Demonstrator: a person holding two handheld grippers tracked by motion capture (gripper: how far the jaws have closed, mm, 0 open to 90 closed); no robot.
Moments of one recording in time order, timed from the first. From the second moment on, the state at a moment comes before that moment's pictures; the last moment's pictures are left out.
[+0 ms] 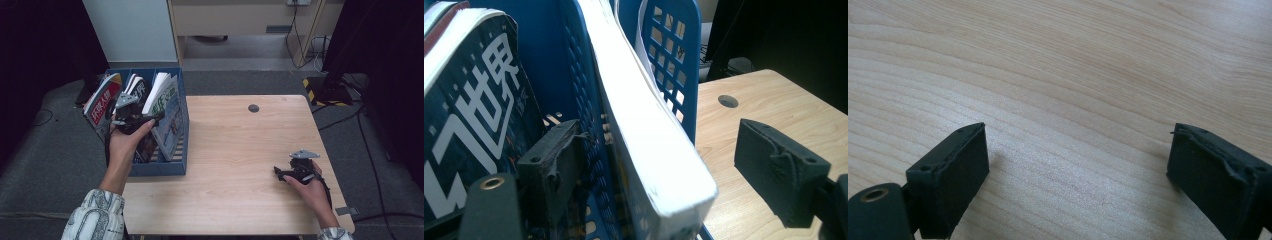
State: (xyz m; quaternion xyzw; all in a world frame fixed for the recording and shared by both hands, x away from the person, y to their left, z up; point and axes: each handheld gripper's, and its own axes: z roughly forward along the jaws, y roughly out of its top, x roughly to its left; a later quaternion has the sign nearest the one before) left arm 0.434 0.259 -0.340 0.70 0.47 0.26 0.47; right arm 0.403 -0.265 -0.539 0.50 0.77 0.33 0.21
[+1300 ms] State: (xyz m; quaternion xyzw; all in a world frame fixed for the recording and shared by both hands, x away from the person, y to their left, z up) left arm 0.397 0.258 -0.391 0.71 0.46 0.25 0.47; right arm 0.403 -0.264 -0.539 0.50 0.77 0.33 0.21
